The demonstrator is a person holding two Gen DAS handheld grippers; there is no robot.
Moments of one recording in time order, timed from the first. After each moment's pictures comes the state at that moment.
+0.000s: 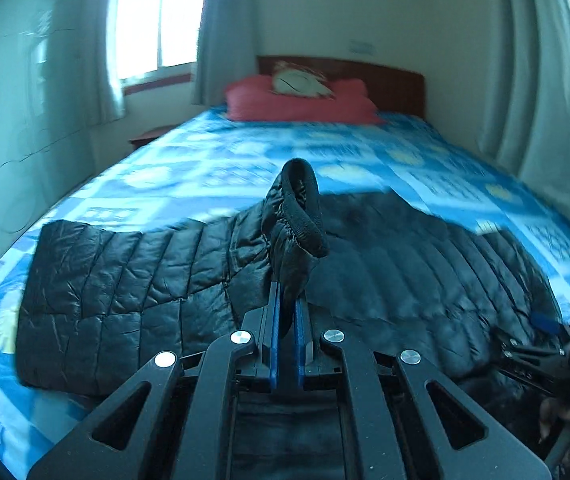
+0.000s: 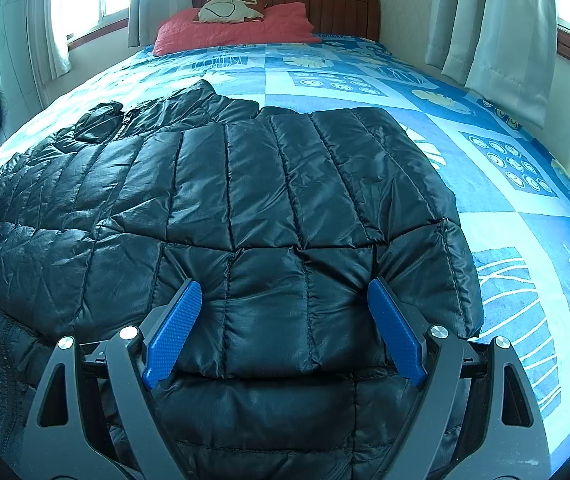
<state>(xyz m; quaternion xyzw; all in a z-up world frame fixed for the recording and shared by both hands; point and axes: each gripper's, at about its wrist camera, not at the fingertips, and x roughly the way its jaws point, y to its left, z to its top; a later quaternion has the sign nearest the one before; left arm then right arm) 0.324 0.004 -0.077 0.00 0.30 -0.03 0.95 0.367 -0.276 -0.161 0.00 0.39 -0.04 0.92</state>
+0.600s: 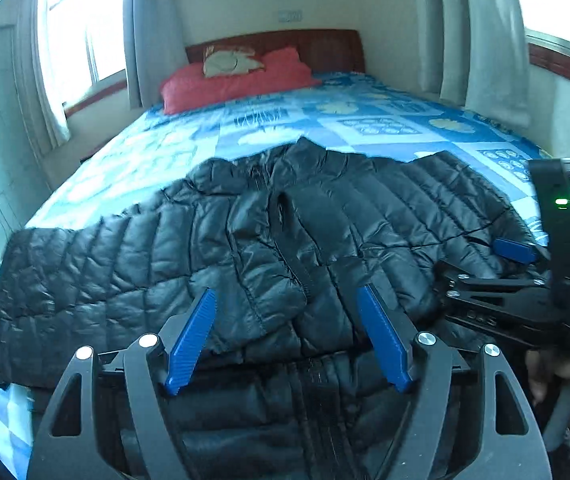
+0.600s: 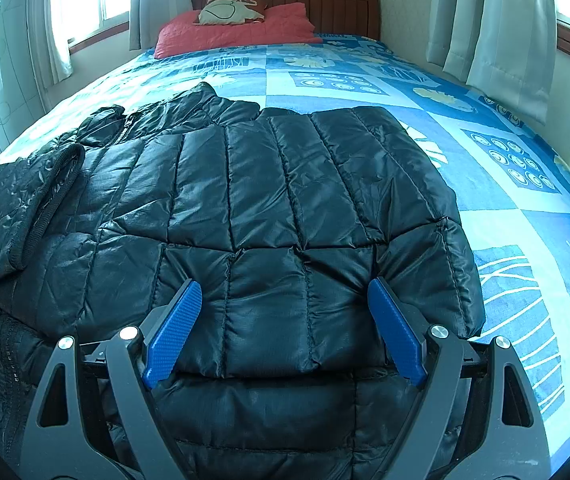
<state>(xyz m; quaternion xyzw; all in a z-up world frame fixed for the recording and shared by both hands) 0.310 -0.077 -0.105 0.09 0.33 -0.10 0.94 0.368 -0.278 -0.161 0.00 0.39 -0.04 0.92</state>
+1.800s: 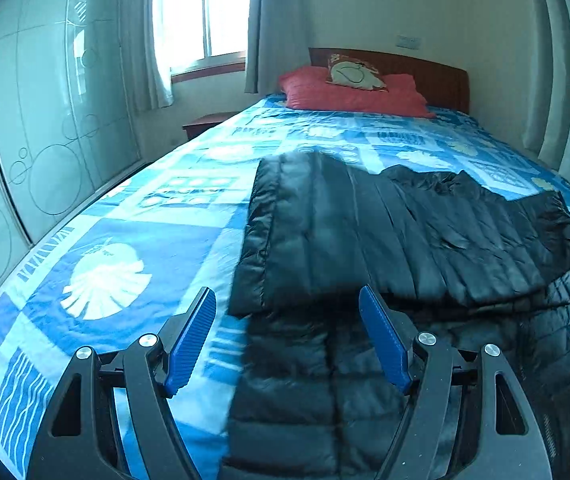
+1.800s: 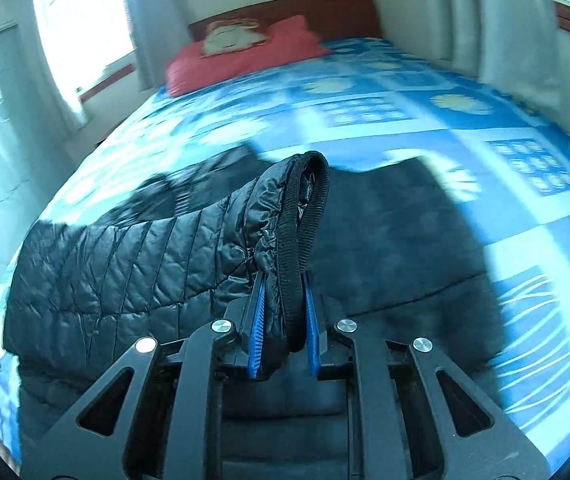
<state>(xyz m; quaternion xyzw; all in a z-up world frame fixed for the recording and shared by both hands) 0.282 0.113 -0.092 0.00 0.31 0.05 0.95 0.385 -0.259 -0.096 0.11 0.37 -0.03 0.92</state>
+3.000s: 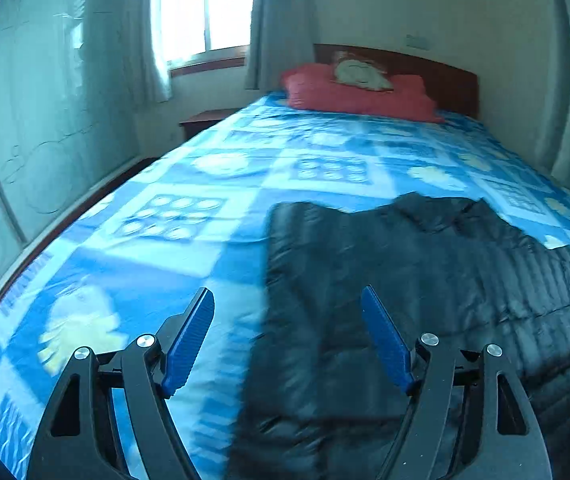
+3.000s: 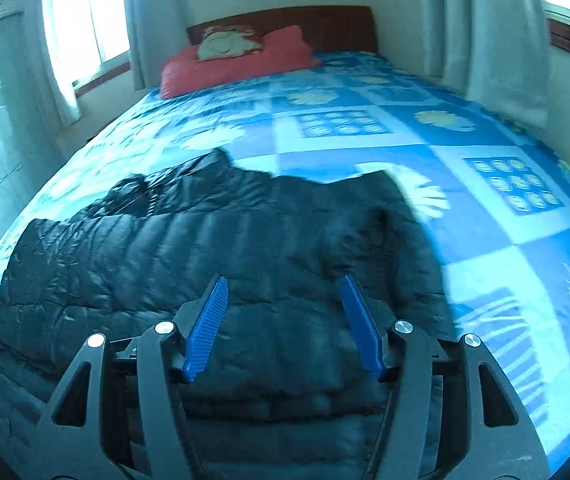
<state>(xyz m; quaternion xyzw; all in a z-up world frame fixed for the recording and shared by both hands) 0.363 0.113 -0.075 -0.01 0.32 0.05 0.95 0.387 -0.255 -0.107 0.06 0.36 -0.01 0.93</state>
